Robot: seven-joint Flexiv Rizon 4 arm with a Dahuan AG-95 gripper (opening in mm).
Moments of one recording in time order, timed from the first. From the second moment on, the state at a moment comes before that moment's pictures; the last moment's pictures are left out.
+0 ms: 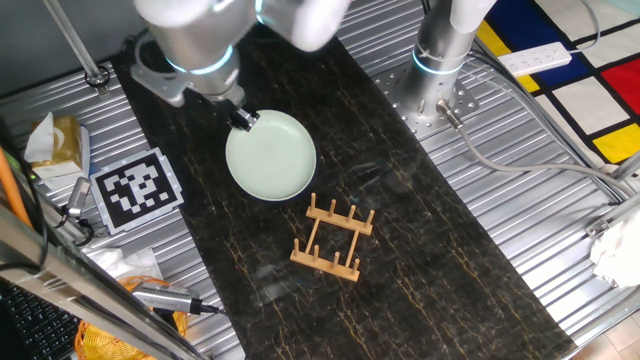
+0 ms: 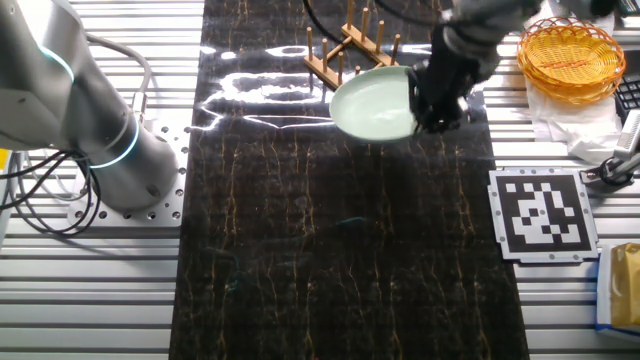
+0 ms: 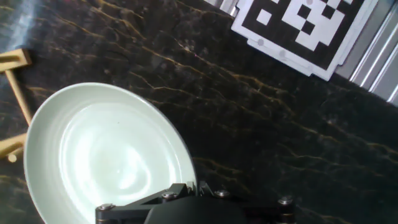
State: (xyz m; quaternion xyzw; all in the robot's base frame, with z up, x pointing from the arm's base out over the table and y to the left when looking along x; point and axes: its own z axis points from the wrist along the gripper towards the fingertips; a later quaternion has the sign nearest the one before) arm 0.518 -0.007 0.192 0.24 -0.96 0.09 0.08
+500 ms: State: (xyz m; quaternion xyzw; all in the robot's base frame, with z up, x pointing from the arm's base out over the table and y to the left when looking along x) arm 0.516 -0.006 0.193 0.25 -0.96 0.14 0.07
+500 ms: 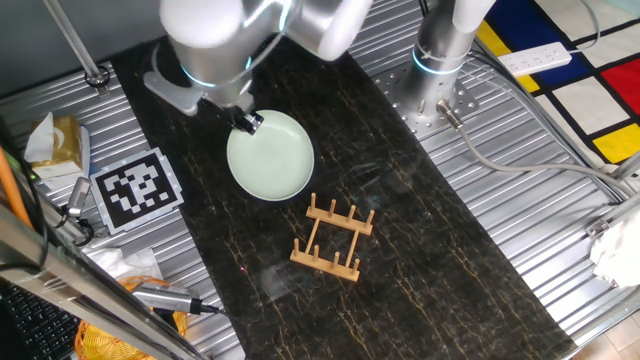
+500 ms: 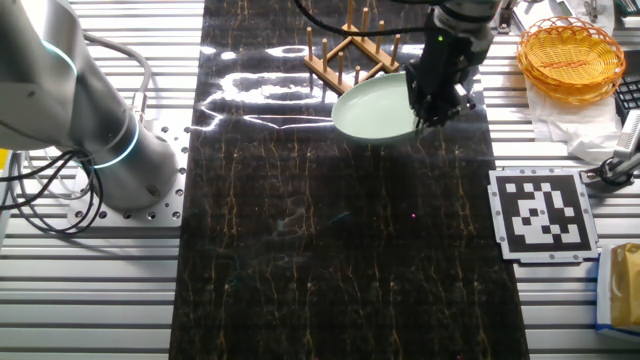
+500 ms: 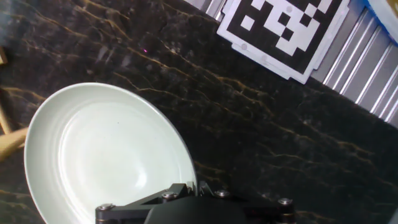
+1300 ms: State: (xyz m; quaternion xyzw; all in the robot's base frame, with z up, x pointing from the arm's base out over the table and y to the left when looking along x) arm 0.519 -0.005 0.193 0.30 -0.94 0.17 0.05
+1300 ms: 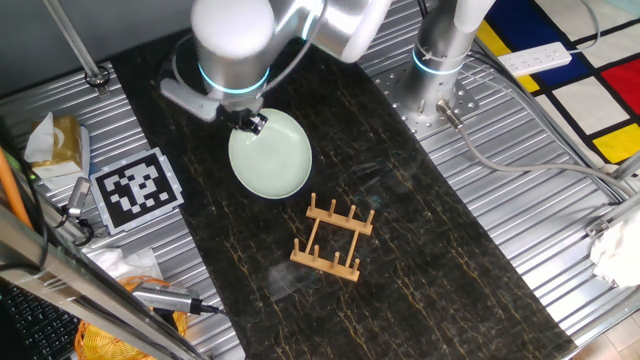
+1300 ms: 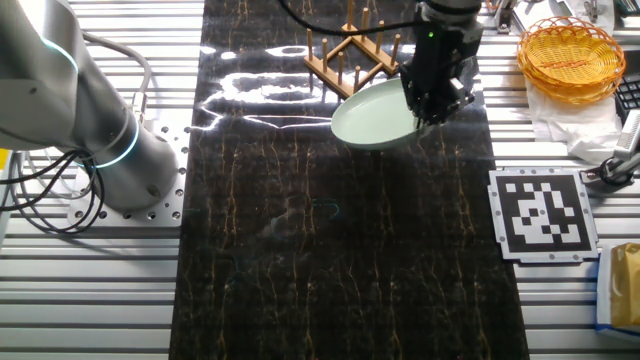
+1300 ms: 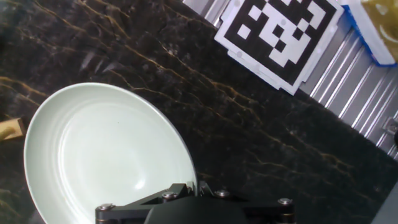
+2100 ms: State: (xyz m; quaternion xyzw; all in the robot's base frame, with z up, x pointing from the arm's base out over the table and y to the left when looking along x) arm 0.519 -0.004 0.197 0.32 -0.93 0.18 0.09
